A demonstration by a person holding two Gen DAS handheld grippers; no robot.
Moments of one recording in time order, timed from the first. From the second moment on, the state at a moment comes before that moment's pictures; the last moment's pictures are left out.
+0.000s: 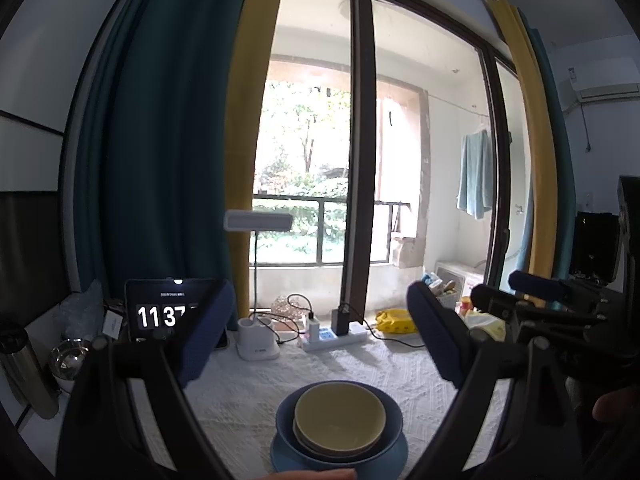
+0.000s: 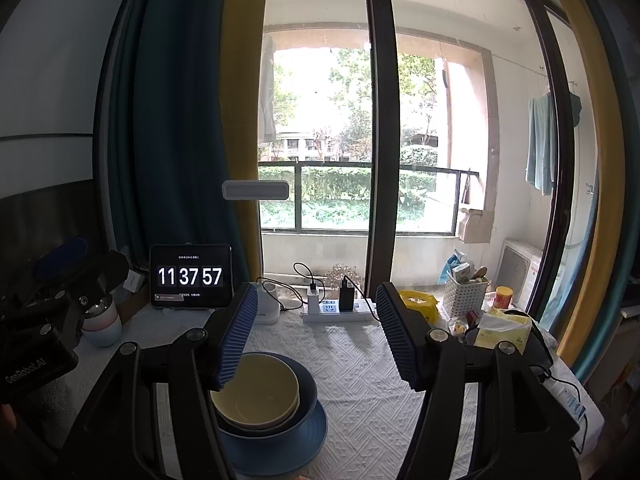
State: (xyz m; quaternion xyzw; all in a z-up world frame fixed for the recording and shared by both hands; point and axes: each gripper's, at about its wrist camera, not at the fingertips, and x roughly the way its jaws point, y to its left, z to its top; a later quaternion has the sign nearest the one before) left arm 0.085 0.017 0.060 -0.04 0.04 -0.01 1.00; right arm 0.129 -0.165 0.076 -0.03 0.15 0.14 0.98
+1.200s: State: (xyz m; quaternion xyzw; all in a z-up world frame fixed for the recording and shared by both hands) left arm 0.083 0.017 0.058 -0.04 0.04 -0.01 1.00; right arm 0.129 -0.164 0.074 -0.03 0.15 0.14 0.98
